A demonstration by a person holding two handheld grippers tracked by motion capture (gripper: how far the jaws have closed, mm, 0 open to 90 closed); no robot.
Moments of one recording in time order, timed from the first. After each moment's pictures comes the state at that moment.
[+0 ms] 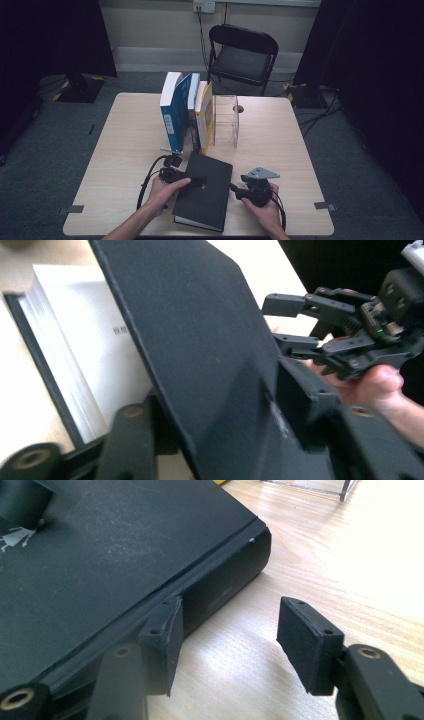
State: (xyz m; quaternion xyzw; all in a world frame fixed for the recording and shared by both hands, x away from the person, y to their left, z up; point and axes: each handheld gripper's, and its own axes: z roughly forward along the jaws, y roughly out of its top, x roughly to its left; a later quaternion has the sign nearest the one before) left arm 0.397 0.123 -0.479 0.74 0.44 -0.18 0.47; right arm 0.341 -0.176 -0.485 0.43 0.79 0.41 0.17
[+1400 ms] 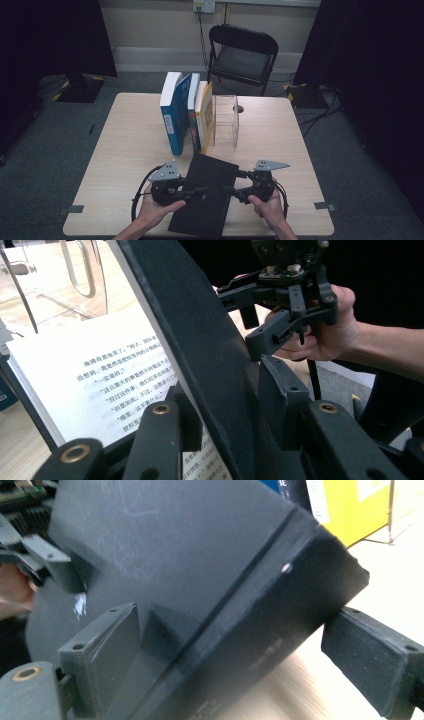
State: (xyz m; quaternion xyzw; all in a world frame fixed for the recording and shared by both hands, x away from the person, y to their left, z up) left arm 0.317 0.122 -0.416 0.79 0.24 0.02 0.56; right arm 0.350 -0.182 -0.452 0.34 0.76 0.56 -0.02
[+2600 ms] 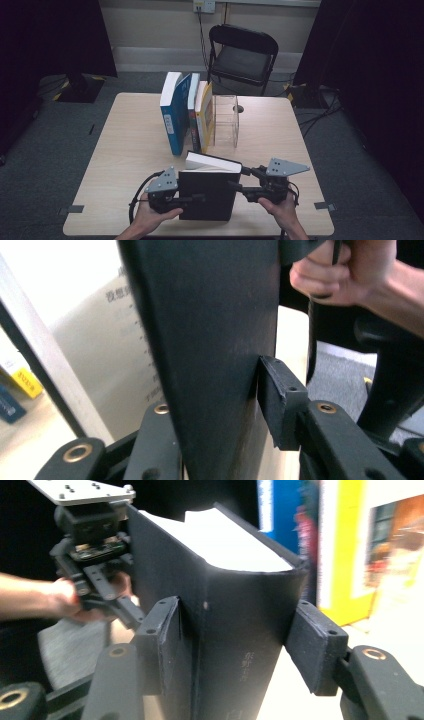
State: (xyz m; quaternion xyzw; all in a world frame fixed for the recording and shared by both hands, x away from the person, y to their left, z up) left arm 0.297 0.129 -0.418 0.81 0.18 0.05 0.56; right arm 0.314 -0.188 -0.381 0.23 0.77 0.59 0.06
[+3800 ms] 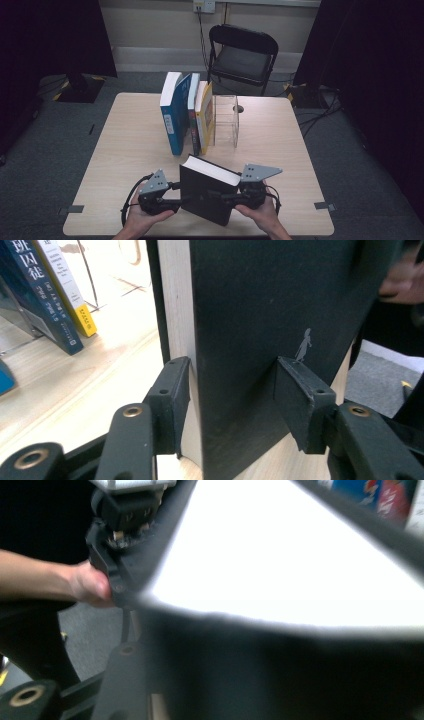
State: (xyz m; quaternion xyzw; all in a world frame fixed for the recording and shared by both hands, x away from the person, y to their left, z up) left arm 0.299 0.151 -0.437 0.81 0.26 0.08 0.52; right arm 0.310 -0.137 -0.400 0.21 0.80 0.56 0.04
